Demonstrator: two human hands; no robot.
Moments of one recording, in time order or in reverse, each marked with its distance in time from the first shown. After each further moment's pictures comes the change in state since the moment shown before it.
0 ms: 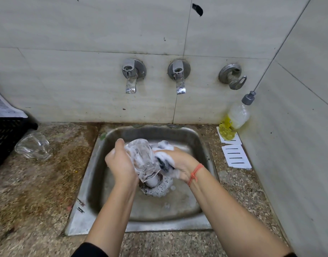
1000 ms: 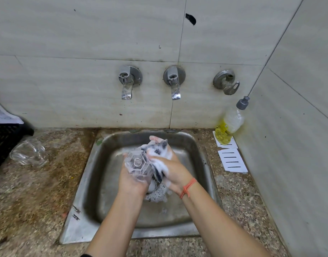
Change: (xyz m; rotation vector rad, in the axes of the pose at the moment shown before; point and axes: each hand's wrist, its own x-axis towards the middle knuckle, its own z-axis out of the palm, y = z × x) left_hand -0.022 -0.010 0.001 -0.247 -0.307 -0.454; right_hand -0.009 0.008 0.013 0.412 -0.084 -0.353
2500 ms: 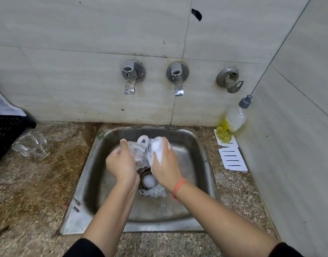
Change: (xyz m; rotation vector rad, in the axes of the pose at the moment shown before) left_hand 0.029 0.006 -0.008 0.534 0.473 0.520; right_hand 0.002 0.018 -0.004 -1.188 0.217 -0.449
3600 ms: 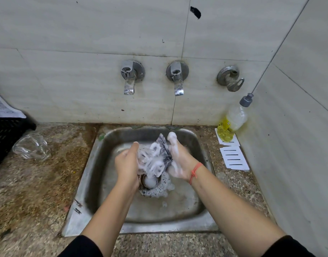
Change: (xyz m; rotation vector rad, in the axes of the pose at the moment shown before) left_hand 0.005 -0.008 0.001 0.010 -0.265 -0.018; right_hand 0.037 0.028 -0.017 0.989 -0.415 0.777
